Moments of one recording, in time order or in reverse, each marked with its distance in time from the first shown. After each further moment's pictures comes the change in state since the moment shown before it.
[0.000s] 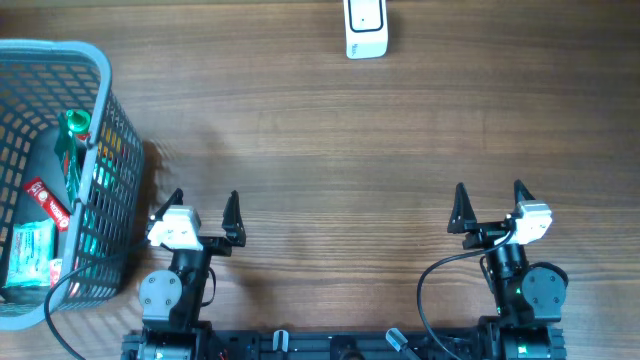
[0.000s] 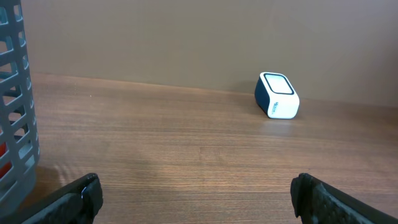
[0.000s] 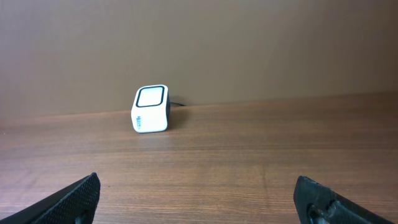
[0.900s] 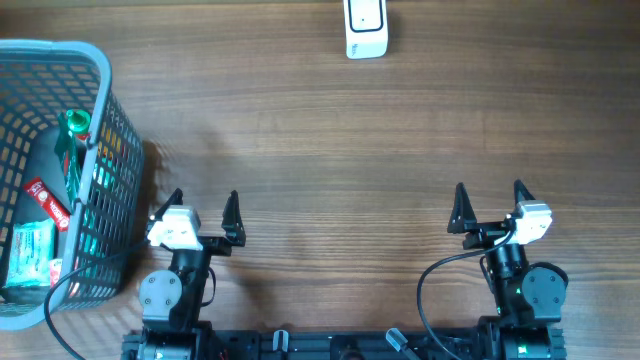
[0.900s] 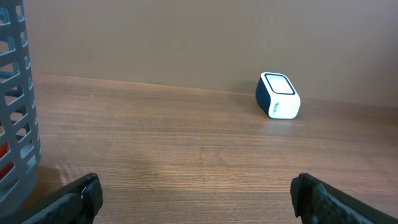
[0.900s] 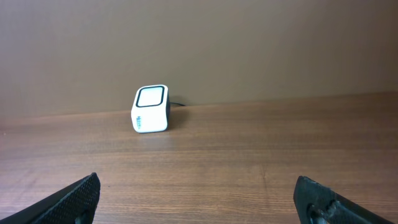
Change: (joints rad) left arm 0.000 0.000 0.000 0.000 -0.004 0.000; right arm 0.000 0.000 0.000 0.000 0.000 0.000
